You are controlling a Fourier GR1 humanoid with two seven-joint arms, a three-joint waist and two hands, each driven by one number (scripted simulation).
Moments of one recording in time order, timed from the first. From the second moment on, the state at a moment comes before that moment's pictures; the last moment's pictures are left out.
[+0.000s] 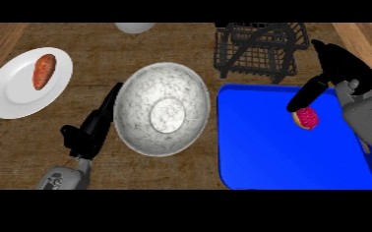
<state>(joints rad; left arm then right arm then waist) -0.12 0.28 -0.26 -1.37 0.22 0.07 -0.11 -0.68 -0.73 0.47 -1.43 0.13 0.13 1.15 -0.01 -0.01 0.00</state>
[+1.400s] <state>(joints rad) -0.11 0.27 -0.21 -1.33 0.19 0.01 -0.15 -0.45 -0.60 0.43 -1.34 0.35 0.08 1.17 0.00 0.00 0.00</state>
